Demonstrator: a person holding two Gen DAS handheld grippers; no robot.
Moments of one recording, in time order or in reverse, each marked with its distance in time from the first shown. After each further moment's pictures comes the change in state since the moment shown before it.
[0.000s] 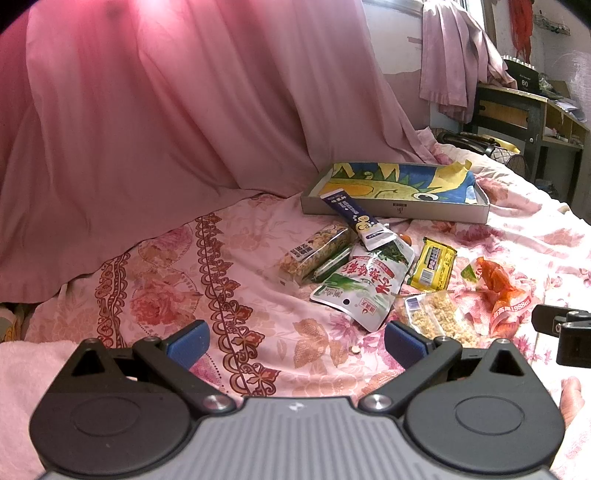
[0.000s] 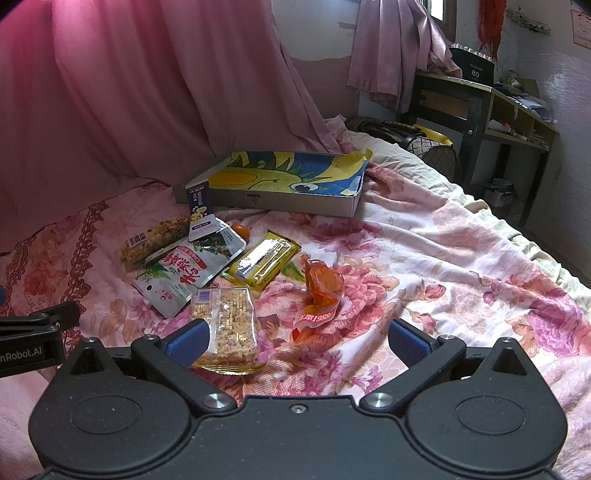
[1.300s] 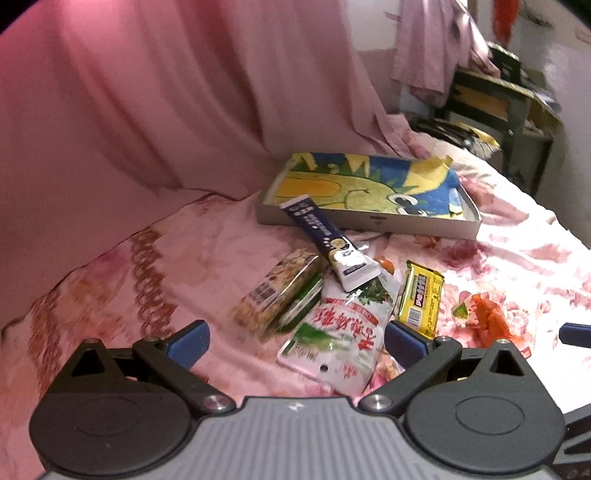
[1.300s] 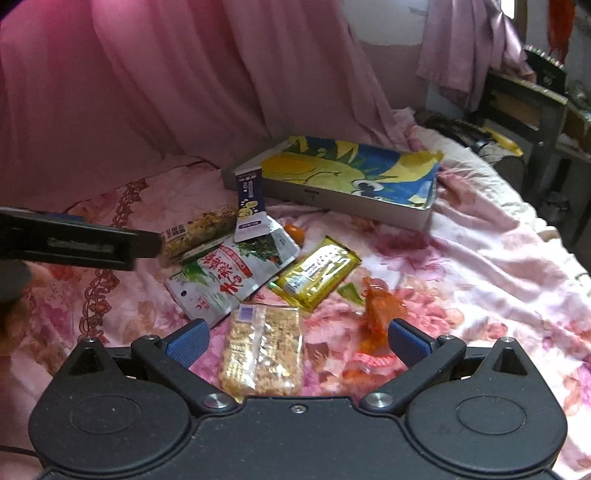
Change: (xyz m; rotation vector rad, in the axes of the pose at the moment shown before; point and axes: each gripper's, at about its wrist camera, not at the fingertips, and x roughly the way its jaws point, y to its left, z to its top) left arm 0.096 0.004 0.077 0.053 0.118 -0.189; right arm 0.053 0.024 0.040 -0.120 0.093 0.164
